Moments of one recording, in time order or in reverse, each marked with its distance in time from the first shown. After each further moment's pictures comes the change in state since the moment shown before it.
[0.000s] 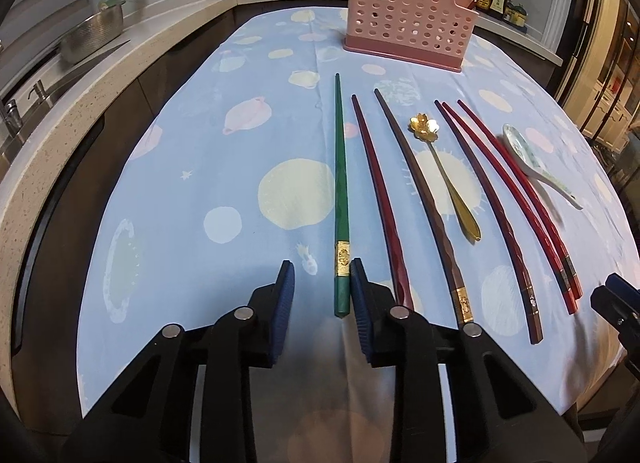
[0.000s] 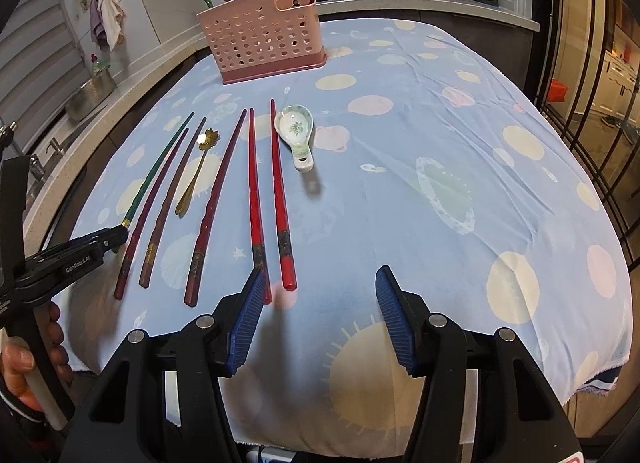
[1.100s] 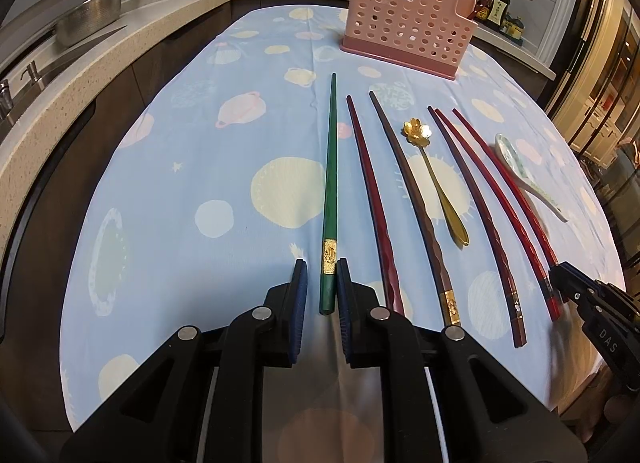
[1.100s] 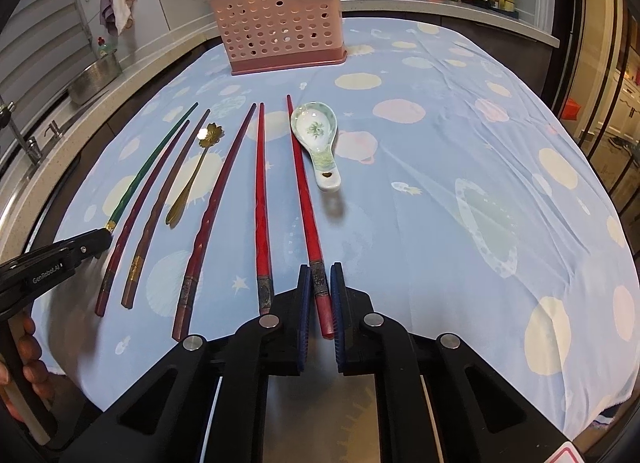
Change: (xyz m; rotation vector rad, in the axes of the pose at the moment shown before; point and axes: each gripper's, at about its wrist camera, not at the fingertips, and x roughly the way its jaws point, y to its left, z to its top) left arm 0.000 0.007 0.000 -0.051 0.005 -0.071; right arm 0.032 0.014 0.014 -0.070 -0.001 -0.005
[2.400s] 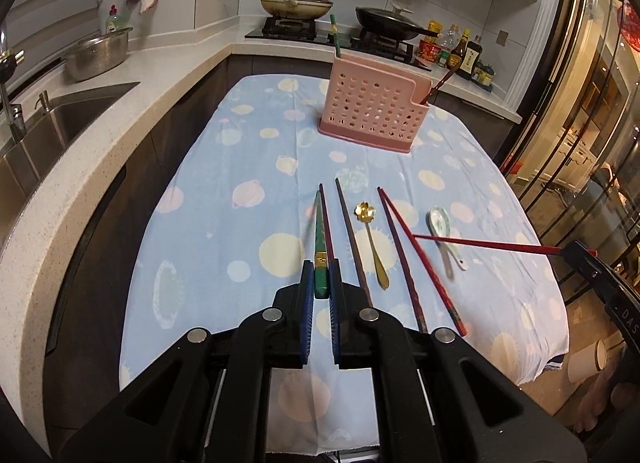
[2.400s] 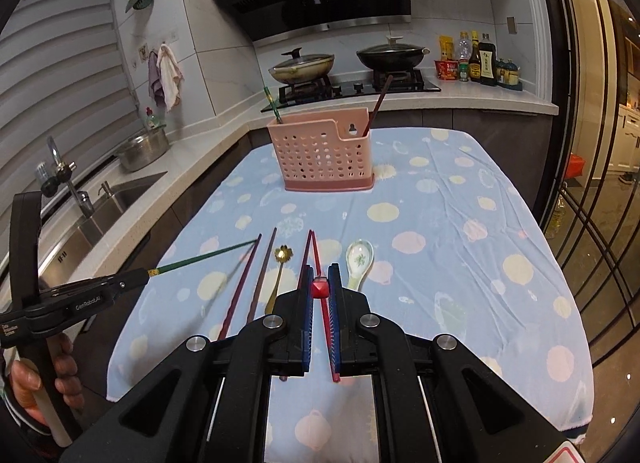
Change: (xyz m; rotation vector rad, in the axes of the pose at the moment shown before) left arm -0.118 -0.002 0.034 -0.014 -0.149 -0.084; right arm -0.140 0.011 0.049 -0.010 -0.282 0.107
